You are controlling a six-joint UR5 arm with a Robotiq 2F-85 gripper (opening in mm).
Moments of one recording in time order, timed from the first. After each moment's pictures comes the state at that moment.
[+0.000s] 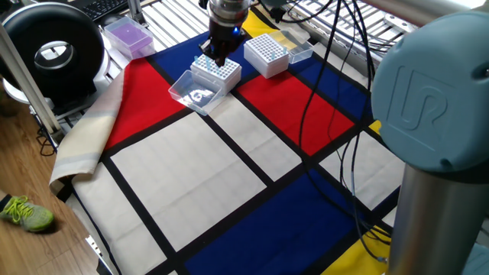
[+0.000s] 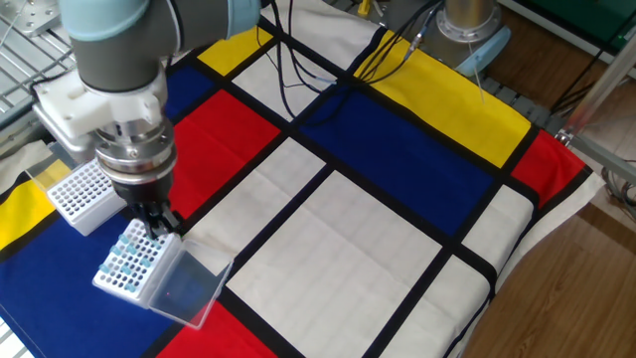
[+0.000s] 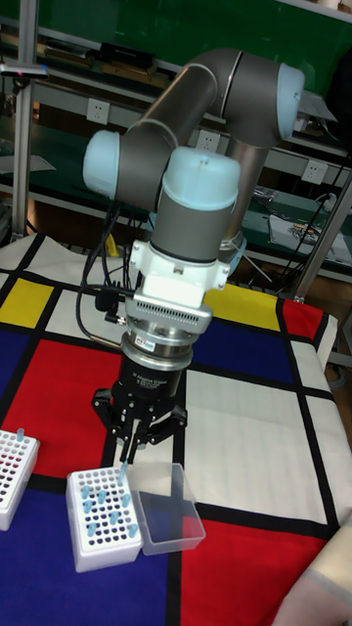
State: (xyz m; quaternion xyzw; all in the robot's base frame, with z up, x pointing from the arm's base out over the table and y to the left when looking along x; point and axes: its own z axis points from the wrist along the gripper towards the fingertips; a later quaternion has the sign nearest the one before) arm 0.700 -0.032 0.108 0.05 0.99 0.00 0.10
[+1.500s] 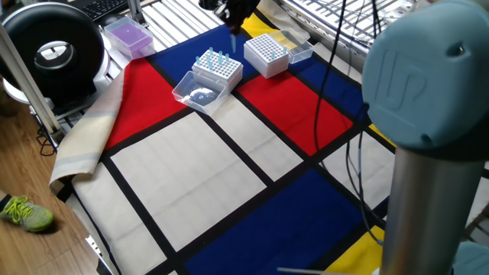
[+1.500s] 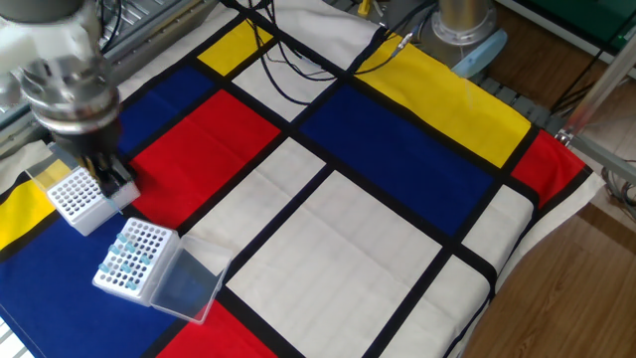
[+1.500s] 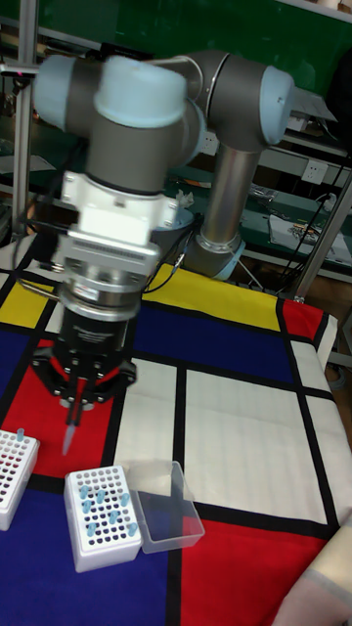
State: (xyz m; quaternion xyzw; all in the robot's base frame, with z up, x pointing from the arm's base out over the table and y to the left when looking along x) arm 0.702 -0.116 0.167 -0.02 1.00 -0.01 0.08
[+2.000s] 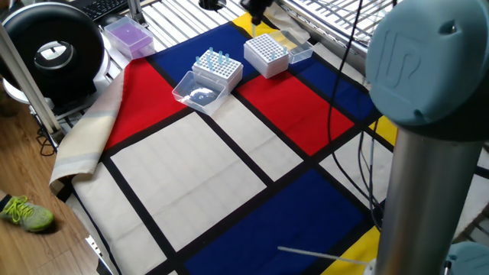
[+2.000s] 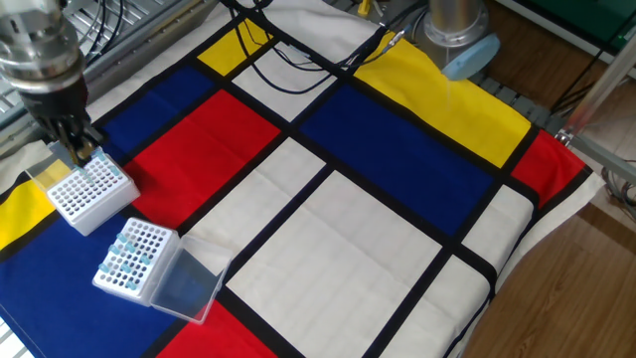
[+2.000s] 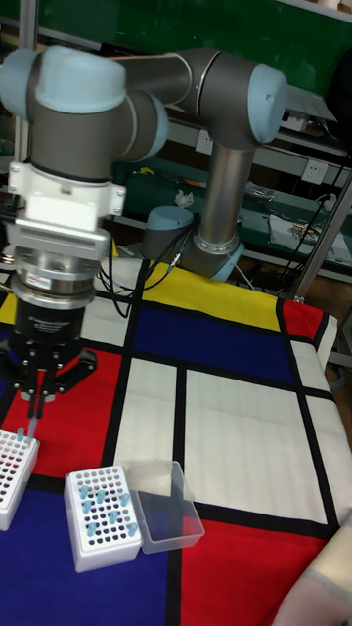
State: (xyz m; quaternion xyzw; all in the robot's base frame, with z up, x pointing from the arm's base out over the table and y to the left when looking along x) arm 0.695 -0.169 0.158 -0.07 0.99 -0.01 0.09
